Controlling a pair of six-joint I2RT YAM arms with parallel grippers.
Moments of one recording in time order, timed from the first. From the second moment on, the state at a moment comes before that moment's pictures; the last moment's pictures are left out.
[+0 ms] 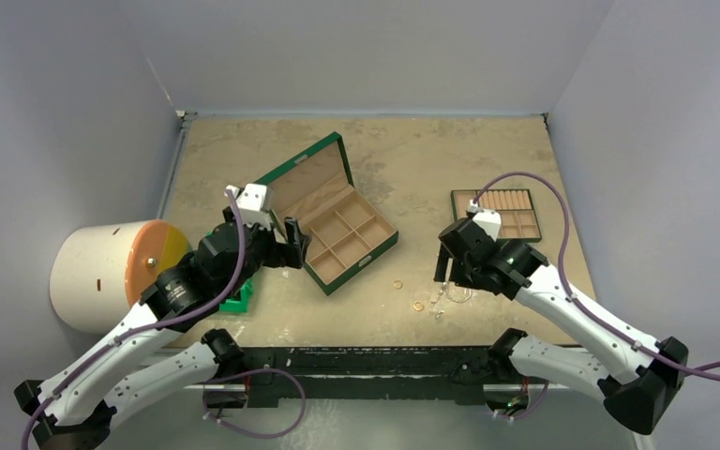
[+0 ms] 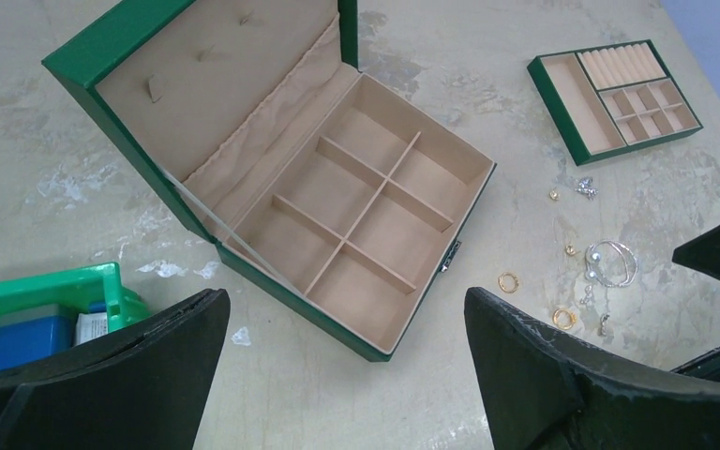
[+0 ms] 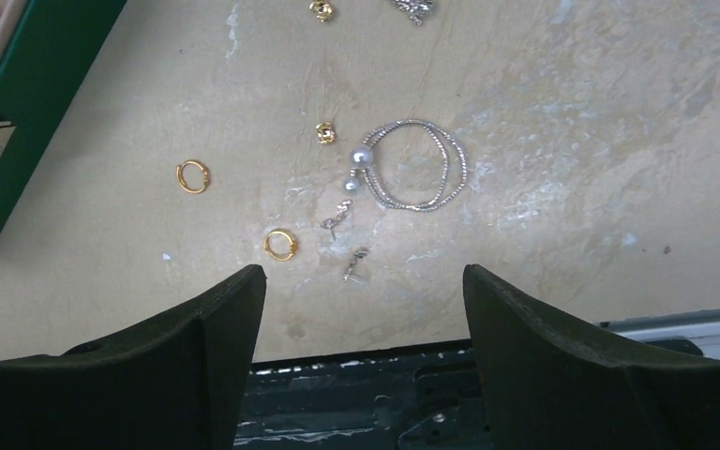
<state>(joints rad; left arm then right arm) -0.82 0.69 0.88 -0.59 -0.39 -0.41 0.74 0.97 0.90 -1.10 0.44 0.85</state>
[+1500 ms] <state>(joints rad) -0.82 0.64 0.83 -0.61 -0.44 -0.41 0.55 1.24 0.63 -0.62 0.29 0.90</state>
